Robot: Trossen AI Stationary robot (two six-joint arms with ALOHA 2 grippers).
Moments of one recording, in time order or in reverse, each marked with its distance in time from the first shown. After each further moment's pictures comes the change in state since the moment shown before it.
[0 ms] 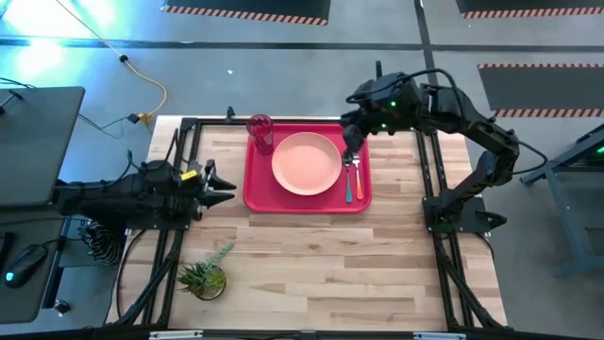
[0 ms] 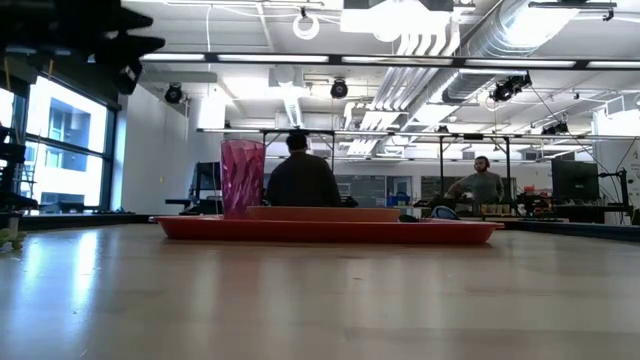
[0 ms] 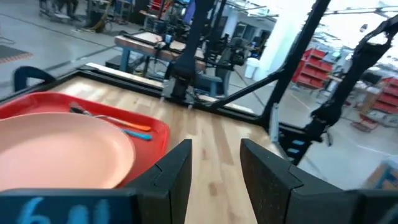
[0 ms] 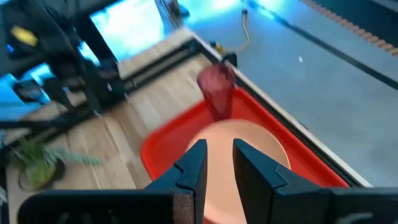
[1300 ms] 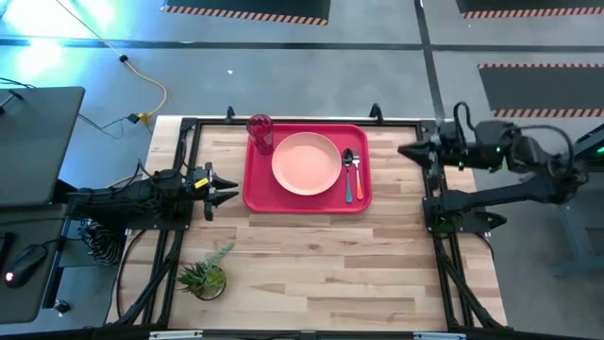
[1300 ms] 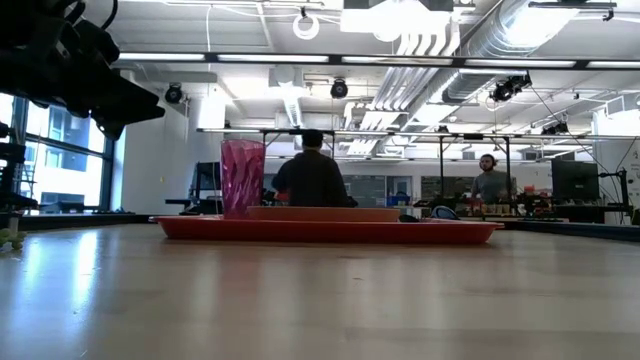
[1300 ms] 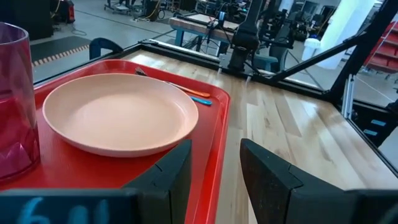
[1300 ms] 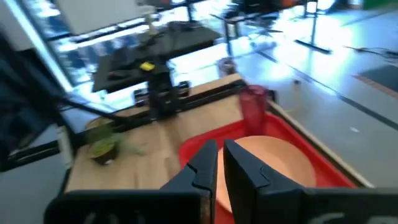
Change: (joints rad) left arm 0.000 -0.173 -0.186 -0.107 -0.201 0.069; right arm 0.140 -0.868 -0.933 0.449 -0.042 -0.122
